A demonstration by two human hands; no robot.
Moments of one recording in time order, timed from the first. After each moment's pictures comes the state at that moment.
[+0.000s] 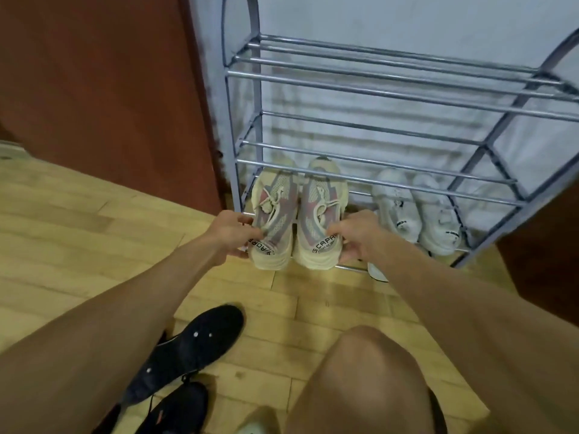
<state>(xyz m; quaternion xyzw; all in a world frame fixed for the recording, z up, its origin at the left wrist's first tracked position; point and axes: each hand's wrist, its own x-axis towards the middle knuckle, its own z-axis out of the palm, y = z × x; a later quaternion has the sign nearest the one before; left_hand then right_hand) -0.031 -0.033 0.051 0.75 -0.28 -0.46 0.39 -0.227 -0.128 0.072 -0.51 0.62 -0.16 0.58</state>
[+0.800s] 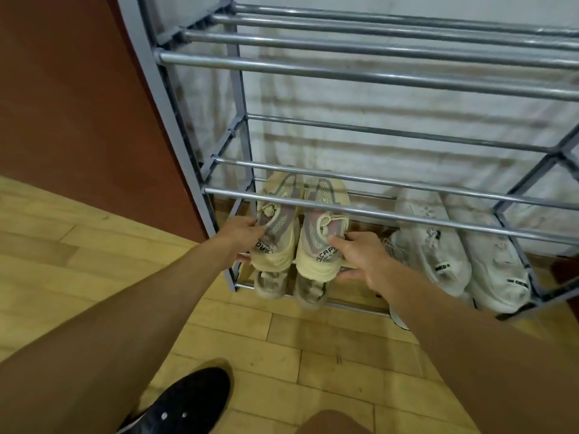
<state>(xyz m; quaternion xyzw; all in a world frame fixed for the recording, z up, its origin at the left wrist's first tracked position) 0.003 -0.173 -0.004 0.79 -0.28 -0.43 0.33 -0.190 -0.243 -0.016 -0.51 0.62 -0.17 0.58</state>
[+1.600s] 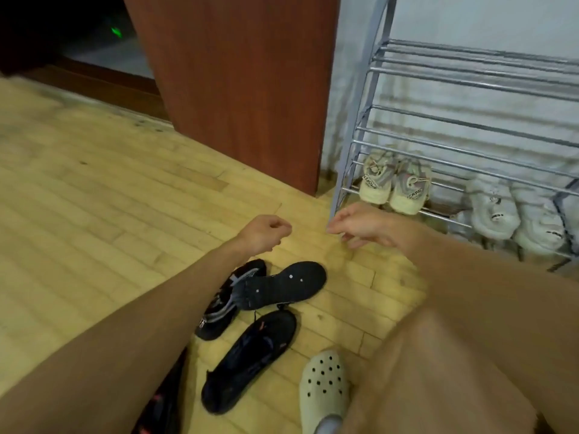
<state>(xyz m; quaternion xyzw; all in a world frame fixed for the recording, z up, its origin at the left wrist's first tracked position) 0.007 0.178 0.070 0.81 -0.31 -0.37 0.34 -0.137 0.032 0.102 -0.77 0.42 0.08 0.48</state>
